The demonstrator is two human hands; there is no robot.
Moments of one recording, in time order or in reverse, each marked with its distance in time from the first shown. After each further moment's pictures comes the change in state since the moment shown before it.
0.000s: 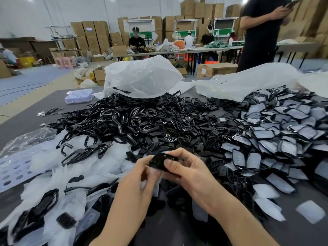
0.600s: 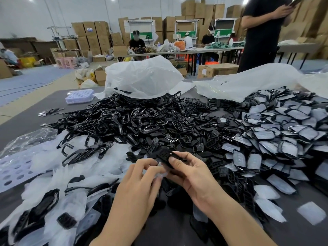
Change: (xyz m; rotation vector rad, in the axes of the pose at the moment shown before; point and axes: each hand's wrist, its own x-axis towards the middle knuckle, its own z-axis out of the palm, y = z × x) left_hand -0.002 -0.008 0.005 0.430 0.061 0.324; right_hand 0.001 0.000 0.001 0.279 0.162 0.079
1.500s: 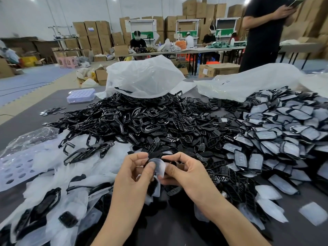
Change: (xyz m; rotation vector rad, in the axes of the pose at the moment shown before) left_hand 0.011 0.008 -0.009 -0.846 0.083 -0.698; right_hand -0.006 0.007 0.006 -0.368 -0.107 -0.128
